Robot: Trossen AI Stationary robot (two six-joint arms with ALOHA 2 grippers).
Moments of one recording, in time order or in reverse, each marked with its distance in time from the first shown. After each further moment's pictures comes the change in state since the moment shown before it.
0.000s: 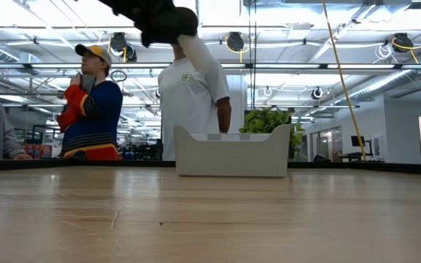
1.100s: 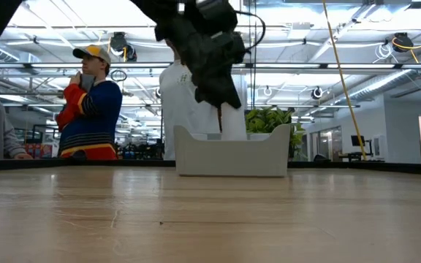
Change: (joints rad) left arm 0.144 0.642 0.551 -0.442 0.380 0.056; right arm 0.000 0.000 0.000 -0.004 -0.003 0.007
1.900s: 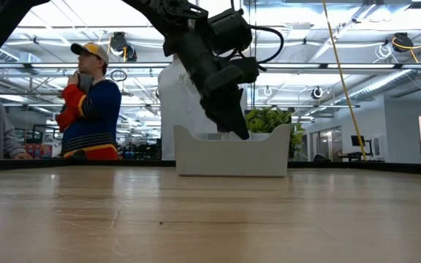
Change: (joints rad) left arm -0.063 0.115 0.002 0.065 -0.111 0.095; right arm 0.000 0.000 0.000 -0.001 0.001 0.000
